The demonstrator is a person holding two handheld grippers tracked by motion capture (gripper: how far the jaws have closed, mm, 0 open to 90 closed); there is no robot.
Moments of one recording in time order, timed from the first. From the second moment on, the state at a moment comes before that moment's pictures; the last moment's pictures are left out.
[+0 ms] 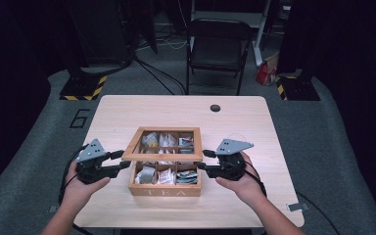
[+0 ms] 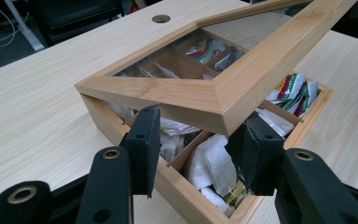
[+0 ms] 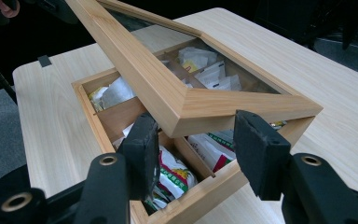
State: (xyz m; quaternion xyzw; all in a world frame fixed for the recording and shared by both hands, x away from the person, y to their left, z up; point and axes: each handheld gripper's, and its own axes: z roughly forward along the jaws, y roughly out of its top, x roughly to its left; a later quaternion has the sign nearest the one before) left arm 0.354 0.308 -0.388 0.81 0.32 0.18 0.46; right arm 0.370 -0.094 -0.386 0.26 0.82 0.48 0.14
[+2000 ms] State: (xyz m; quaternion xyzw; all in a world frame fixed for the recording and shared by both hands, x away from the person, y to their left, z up) left arm 0.455 0.301 -0.359 0.78 0.36 0.21 0.47; right arm 0.451 -0.092 -0.332 0.30 0.80 0.50 0.15
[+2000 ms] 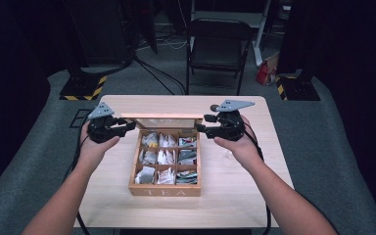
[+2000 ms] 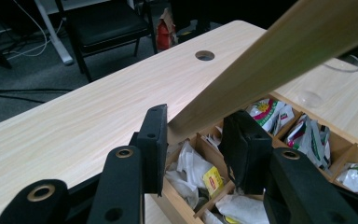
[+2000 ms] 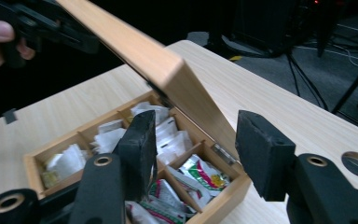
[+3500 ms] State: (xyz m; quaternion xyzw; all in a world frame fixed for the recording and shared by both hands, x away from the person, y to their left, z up) left arm 0.501 0.291 -0.370 0.77 0.37 0.21 0.47; right arm 0.512 -0.075 -0.351 0.36 0.78 0.49 0.15
